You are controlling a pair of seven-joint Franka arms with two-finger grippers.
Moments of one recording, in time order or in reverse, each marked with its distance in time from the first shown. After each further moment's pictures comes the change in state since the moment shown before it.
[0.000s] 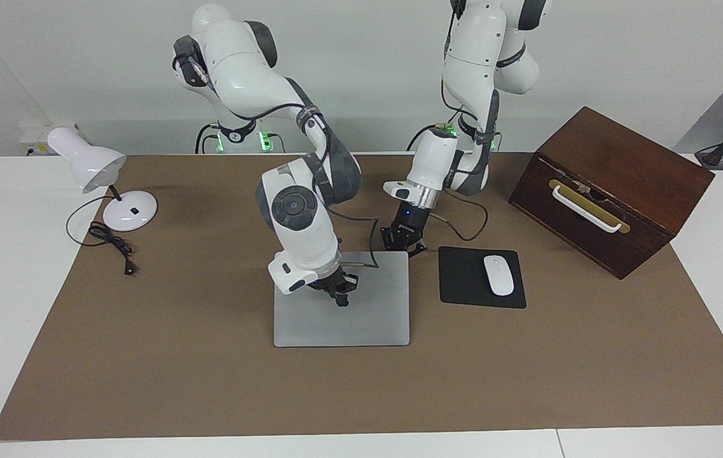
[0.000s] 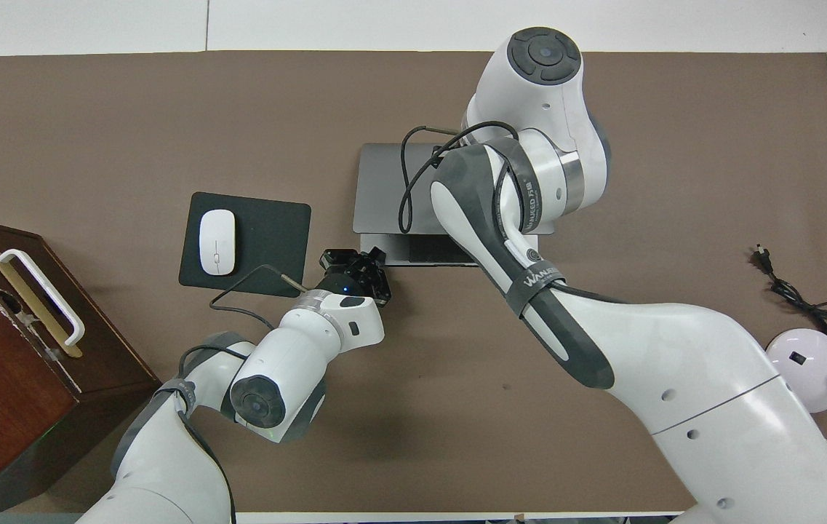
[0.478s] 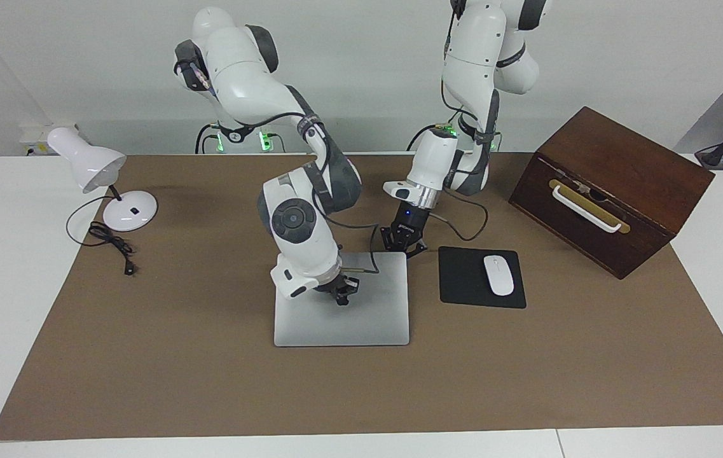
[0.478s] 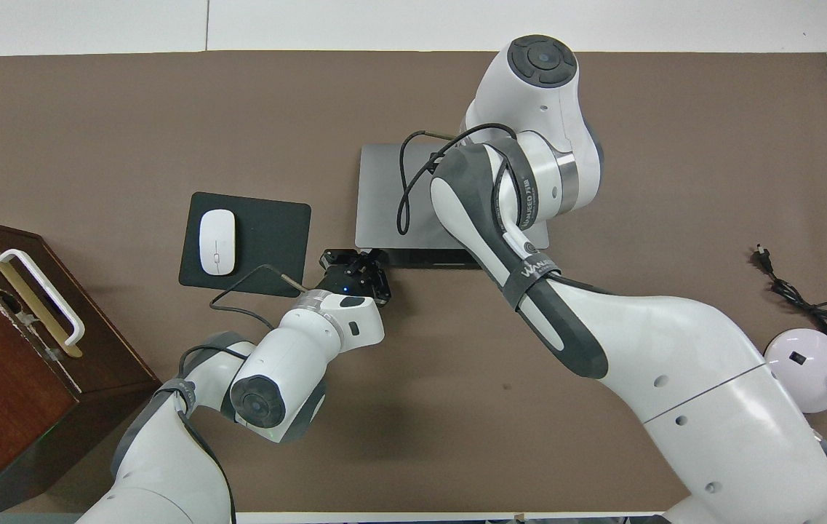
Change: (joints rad) left arm 0.000 0.000 0.000 0.000 0.000 0.000 0.000; right arm -0.004 0.030 0.000 -0.002 0.062 0.000 0.000
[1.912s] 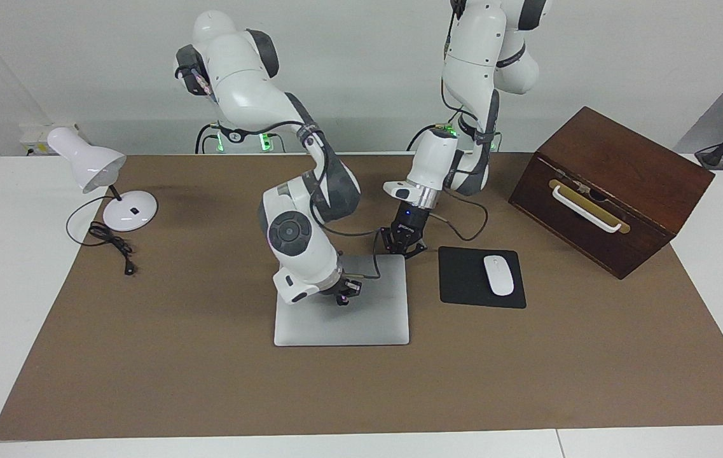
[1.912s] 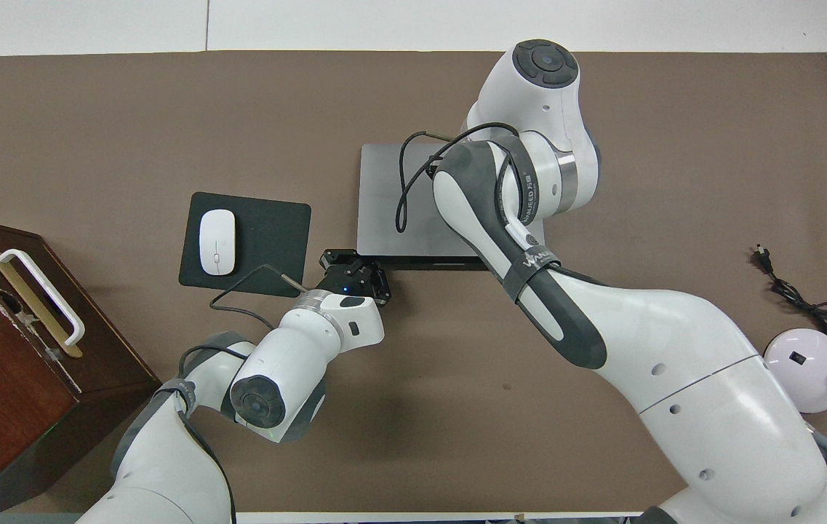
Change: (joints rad) left arm 0.000 0.000 0.000 0.000 0.000 0.001 0.000; right arm -0.012 0.021 0.000 0.006 0.044 -0.005 0.007
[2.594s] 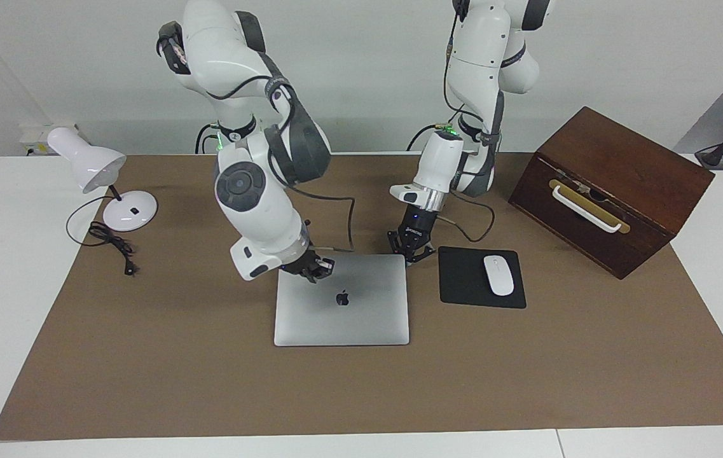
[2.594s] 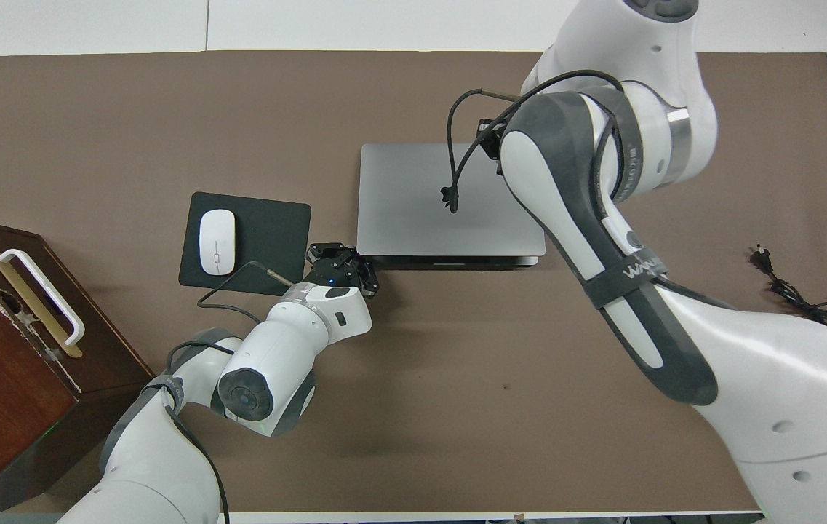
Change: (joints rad) left arm 0.037 -0.002 0.004 -0.002 -0.001 -0.002 -0.027; right arm -0.072 -0.181 -0.021 0.063 -0.083 -0.192 -0.111
